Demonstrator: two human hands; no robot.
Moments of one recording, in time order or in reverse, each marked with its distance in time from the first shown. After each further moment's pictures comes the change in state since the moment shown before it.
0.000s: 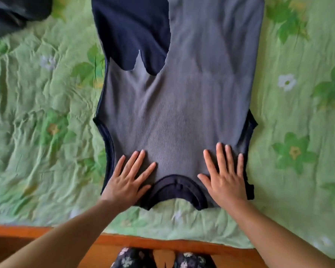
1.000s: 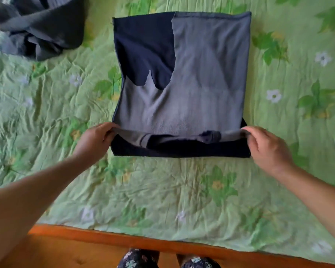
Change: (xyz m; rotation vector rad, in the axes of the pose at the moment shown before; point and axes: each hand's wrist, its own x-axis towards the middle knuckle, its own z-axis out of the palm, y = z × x) left_hand 0.032 -0.105 -0.129 -0.453 0.274 -0.442; right_hand 0.050 0.080 -0.136 0.370 0.322 0.051
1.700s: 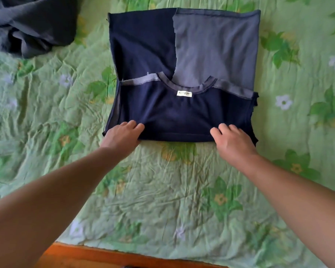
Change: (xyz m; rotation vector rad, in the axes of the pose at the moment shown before) left_hand 0.061 0.041 0.063 0.491 -0.324 0.147; right_hand 0.059 -0.037 0.074 -0.472 -0.345 -0.233
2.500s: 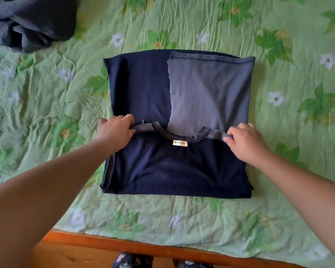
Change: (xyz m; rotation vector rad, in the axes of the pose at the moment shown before) left_hand -0.008 -0.006 -0.015 -0.159 -0.064 -0.213; right_hand -0.028 0.039 -0.007 0.277 -0.118 0.278
